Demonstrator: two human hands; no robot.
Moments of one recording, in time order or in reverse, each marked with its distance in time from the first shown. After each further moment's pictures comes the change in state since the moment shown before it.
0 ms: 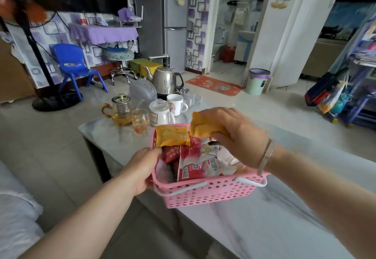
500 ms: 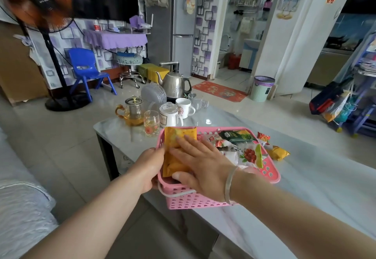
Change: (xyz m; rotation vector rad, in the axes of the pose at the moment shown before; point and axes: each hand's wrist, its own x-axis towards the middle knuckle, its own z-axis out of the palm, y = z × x) left_hand -0.022 -0.006 -0.017 -0.062 0.011 -0.010; right_hand -0.014 -0.069 0.050 -0.205 -0.487 -0.055
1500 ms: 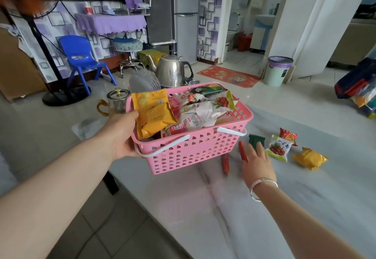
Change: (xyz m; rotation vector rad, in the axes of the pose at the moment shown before) left_hand 0.145 0.067 0.001 -0.121 0.159 0.027; right_hand 0.070 0.221 0.180 0.319 0.234 0.912
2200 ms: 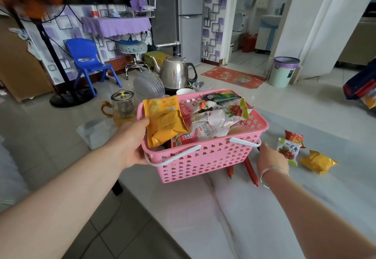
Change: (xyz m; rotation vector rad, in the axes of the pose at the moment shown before) left_hand -0.014 -0.009 0.012 0.022 -0.015 -0.017; right_hand 0.035 0.006 -0.015 -0.187 0.054 0.076
